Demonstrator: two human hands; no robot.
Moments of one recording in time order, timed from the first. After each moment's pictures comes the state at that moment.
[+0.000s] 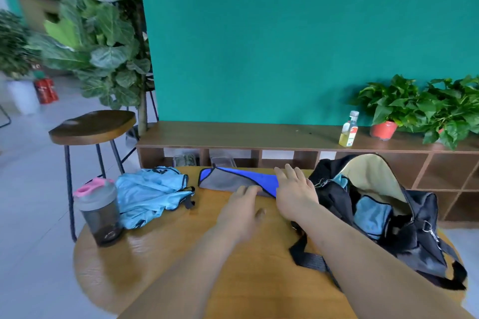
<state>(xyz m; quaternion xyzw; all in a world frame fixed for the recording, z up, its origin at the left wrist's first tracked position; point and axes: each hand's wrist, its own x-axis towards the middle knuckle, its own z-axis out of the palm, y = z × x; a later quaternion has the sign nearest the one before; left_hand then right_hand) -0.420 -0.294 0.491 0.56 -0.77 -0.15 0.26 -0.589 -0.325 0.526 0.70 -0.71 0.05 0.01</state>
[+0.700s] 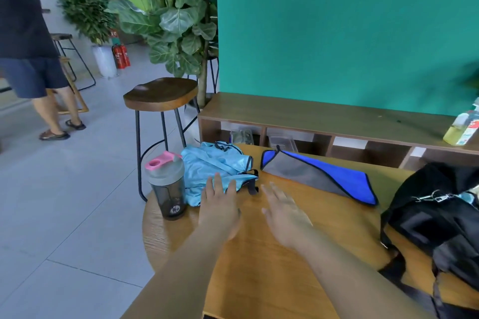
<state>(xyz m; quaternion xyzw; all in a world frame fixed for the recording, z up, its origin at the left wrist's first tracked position) -0.222 -0.336 0.406 0.77 -0.63 -0.06 0.09 -0.407 -0.361 0.423 0.82 -0.55 0.05 -0.14</state>
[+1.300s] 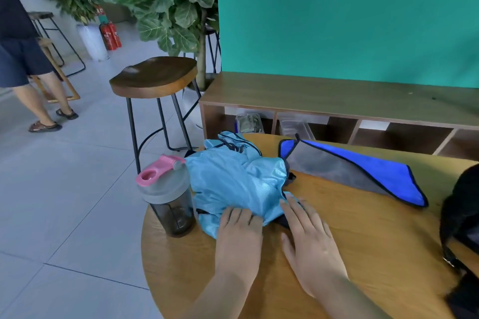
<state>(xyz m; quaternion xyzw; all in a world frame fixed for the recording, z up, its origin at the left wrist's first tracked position) -0.208 -0.347 0.324 0.65 -0.72 0.10 0.24 -0.391 -0.366 0.335 0.83 -0.54 0.16 0.00</state>
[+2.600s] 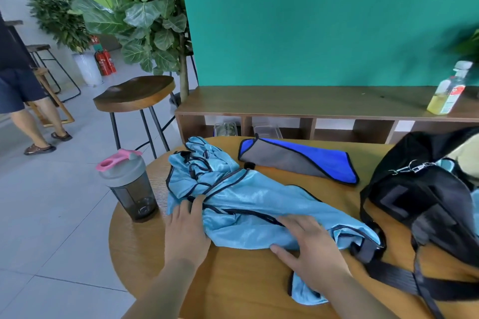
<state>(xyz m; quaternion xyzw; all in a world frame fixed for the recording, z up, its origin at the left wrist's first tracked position) -0.237 -0.300 0.342 0.78 -0.60 0.07 0.16 -0.538 -0.315 0.336 0.83 -0.53 0.17 -0.09</state>
